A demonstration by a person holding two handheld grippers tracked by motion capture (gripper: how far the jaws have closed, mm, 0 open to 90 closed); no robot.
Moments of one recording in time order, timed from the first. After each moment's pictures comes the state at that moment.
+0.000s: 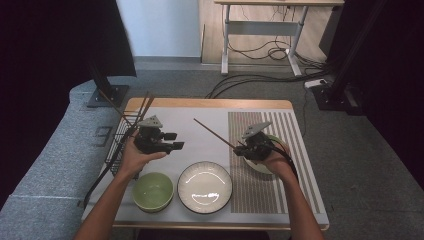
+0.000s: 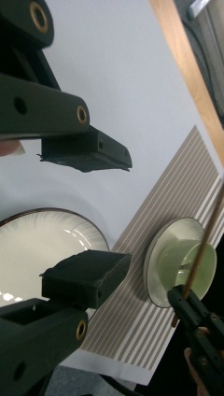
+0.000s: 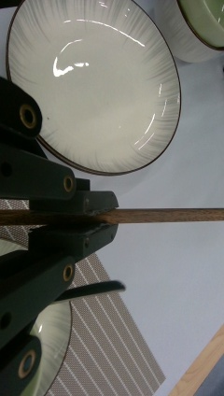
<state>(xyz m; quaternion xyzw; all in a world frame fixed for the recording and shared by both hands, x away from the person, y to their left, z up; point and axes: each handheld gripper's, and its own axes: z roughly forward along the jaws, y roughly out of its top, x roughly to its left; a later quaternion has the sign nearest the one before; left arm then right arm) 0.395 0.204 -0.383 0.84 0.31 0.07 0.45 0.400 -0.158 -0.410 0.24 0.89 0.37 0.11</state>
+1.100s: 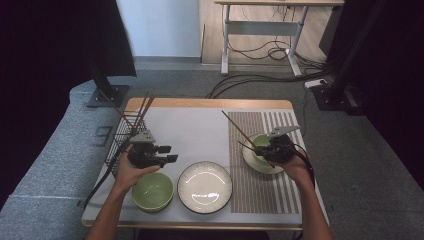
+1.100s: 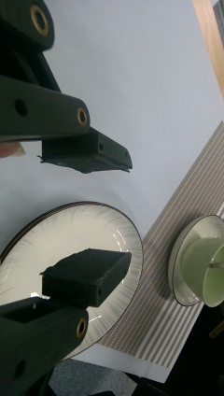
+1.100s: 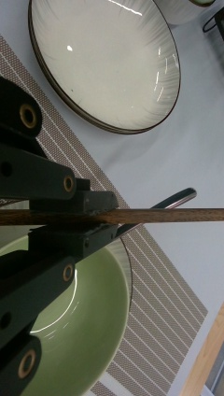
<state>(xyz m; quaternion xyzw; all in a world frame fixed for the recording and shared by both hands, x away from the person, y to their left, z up) 0.369 0.224 -0.413 0.83 0.31 0.07 0.45 0.390 -0.220 -0.418 0.34 0.85 0.39 0.13</state>
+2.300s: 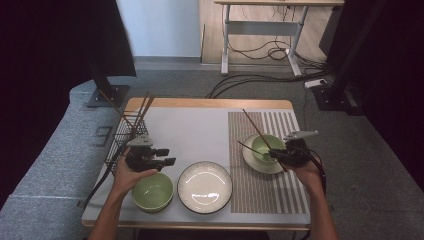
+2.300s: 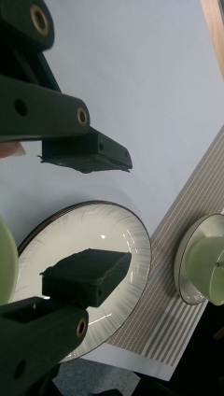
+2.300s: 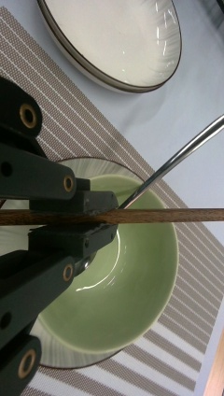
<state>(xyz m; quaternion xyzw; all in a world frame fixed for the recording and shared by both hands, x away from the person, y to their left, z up) 0.363 0.231 -0.420 0.83 0.31 0.07 0.45 0.382 -0.263 -0.433 0.42 0.81 0.39 0.14</state>
